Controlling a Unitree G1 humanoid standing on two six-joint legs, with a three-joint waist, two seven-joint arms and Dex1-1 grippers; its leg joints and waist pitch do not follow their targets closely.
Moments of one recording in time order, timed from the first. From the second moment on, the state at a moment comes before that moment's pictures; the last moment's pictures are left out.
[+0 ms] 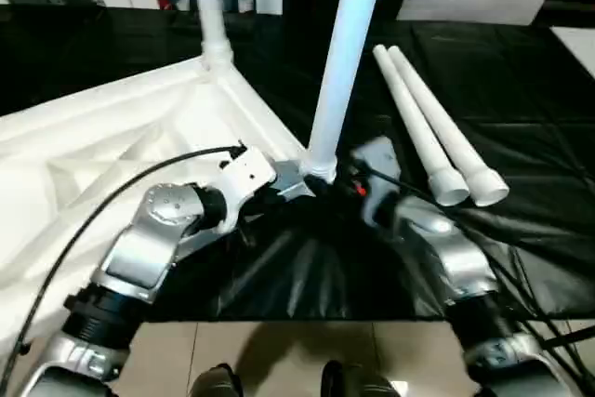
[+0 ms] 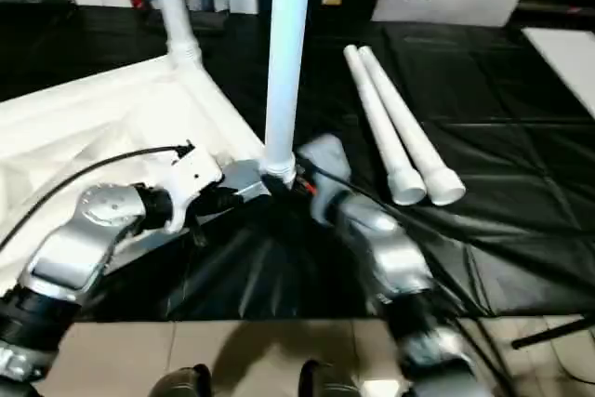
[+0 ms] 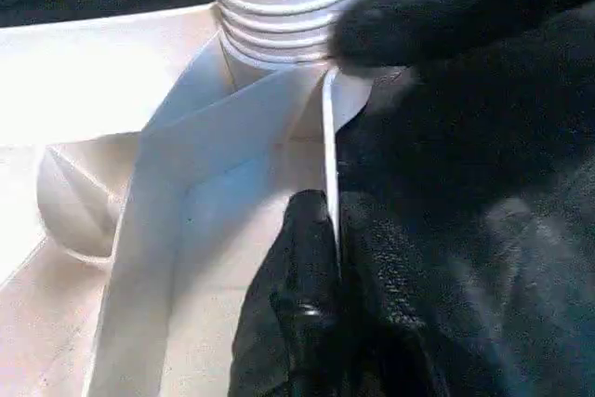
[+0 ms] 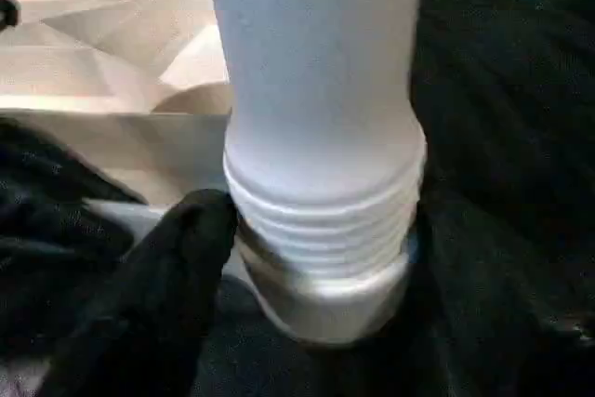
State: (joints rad) left arm -0.46 0.42 -0.24 0.09 0.06 0.44 -0.85; right arm -0.43 -0.19 0.15 0.39 0.19 0.19 0.62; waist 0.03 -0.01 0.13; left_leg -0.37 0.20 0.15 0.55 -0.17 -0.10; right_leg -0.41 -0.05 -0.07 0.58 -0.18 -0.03
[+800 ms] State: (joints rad) left arm -0.56 0.56 -0.34 0.33 -0.01 0.03 -1.30; right arm -0.39 -0.41 0.22 0.16 0.25 0.21 1.03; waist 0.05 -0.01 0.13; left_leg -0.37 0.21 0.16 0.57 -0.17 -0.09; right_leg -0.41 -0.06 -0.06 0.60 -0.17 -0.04
